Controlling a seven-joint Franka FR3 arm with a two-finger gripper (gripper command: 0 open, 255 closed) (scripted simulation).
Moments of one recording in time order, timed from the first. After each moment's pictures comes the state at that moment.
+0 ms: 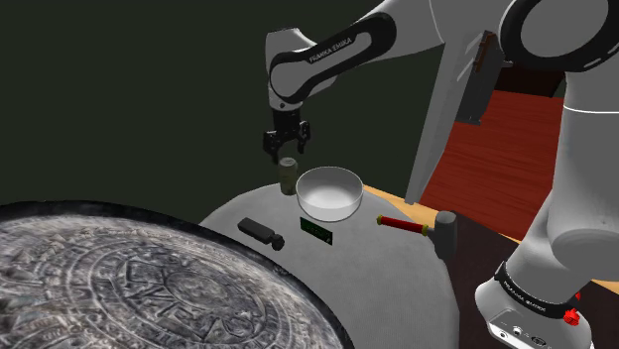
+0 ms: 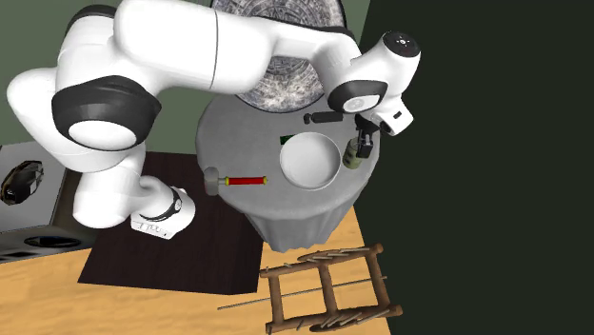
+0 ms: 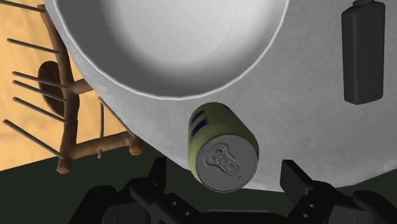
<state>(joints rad) 0.14 0.32 0.17 -1.72 -0.02 2.06 0.34</state>
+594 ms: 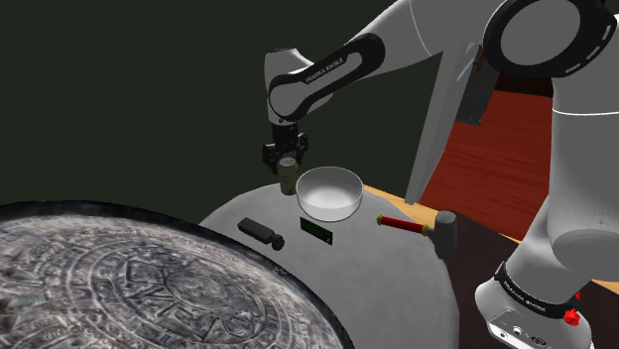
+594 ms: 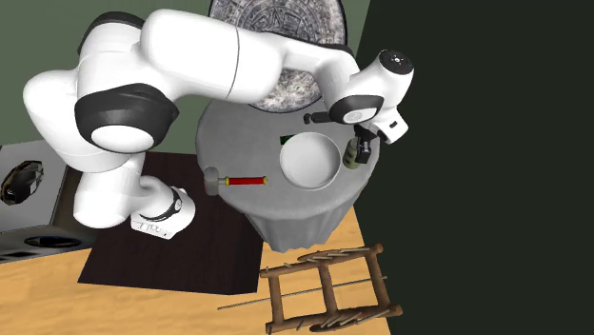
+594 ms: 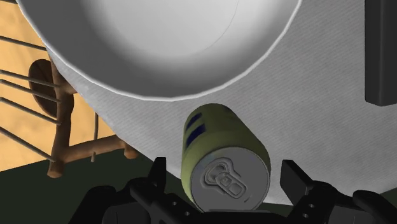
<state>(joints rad) 0.15 0.38 0.16 -1.73 -0.03 2.14 0.35</state>
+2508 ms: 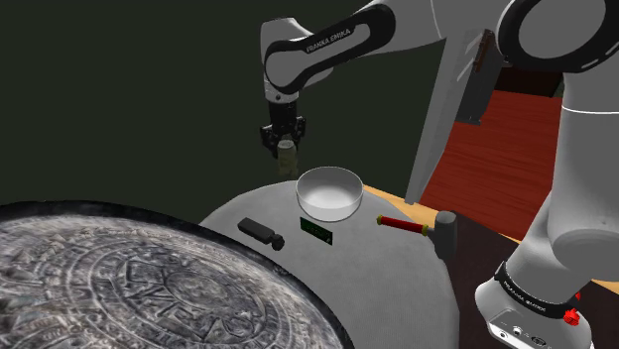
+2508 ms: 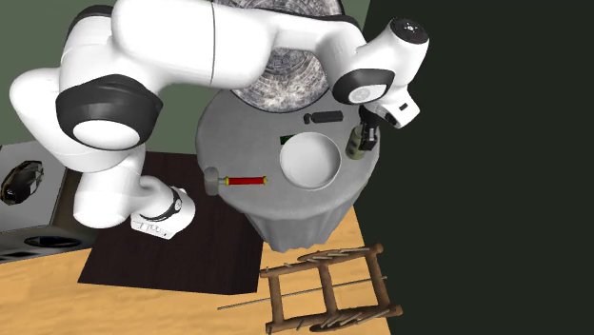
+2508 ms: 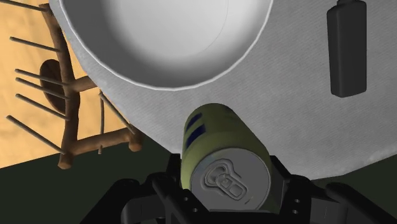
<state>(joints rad) 0.15 0.33 0.17 -1.65 -0.02 2.00 0.35</state>
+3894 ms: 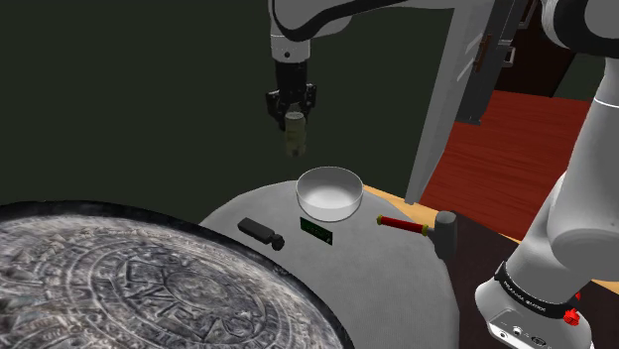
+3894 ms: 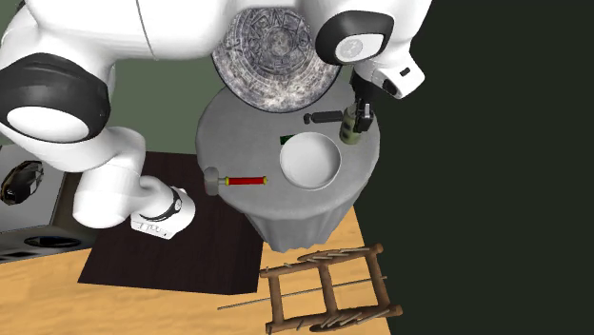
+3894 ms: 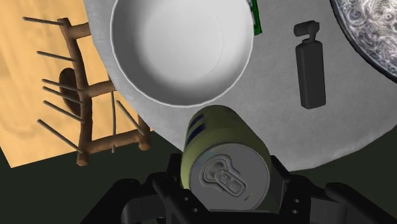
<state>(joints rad) 0.13 0.16 0.17 -1.62 0.01 1.81 0.34</state>
